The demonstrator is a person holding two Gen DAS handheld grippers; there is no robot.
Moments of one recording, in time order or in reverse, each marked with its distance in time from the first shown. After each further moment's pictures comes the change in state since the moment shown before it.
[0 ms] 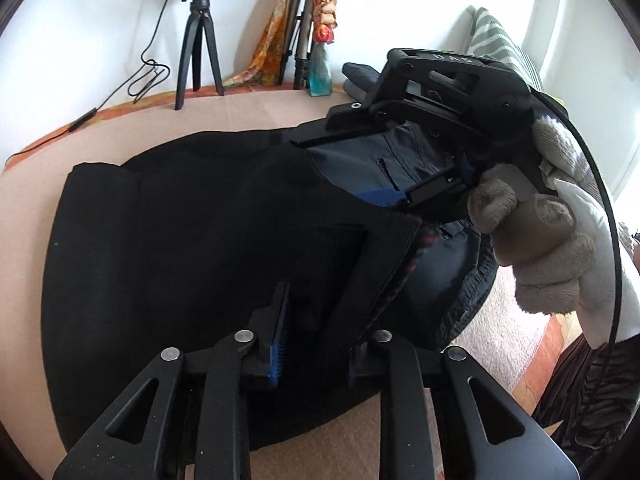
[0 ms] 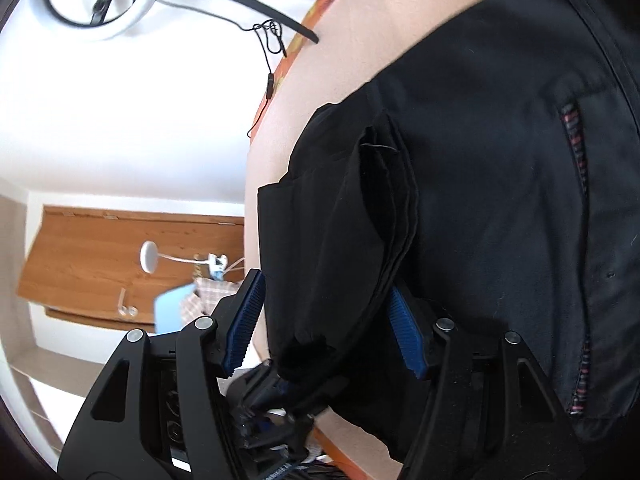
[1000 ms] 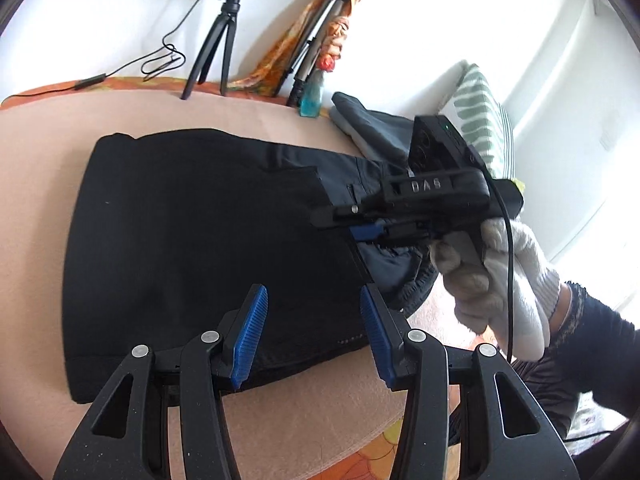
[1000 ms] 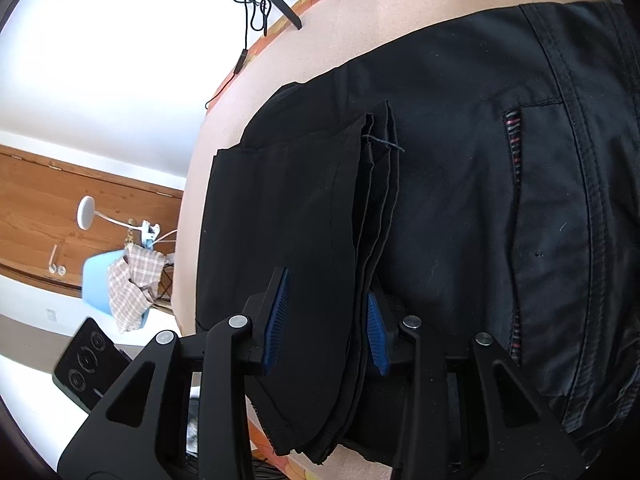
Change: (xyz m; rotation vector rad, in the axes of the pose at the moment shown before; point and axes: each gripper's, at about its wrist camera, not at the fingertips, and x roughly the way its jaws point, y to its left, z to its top) left arm -0.054 0.027 -0.011 -0.169 -0.069 -0.188; right arm -0.012 0.008 -0.011 -0.203 0.031 -0.282
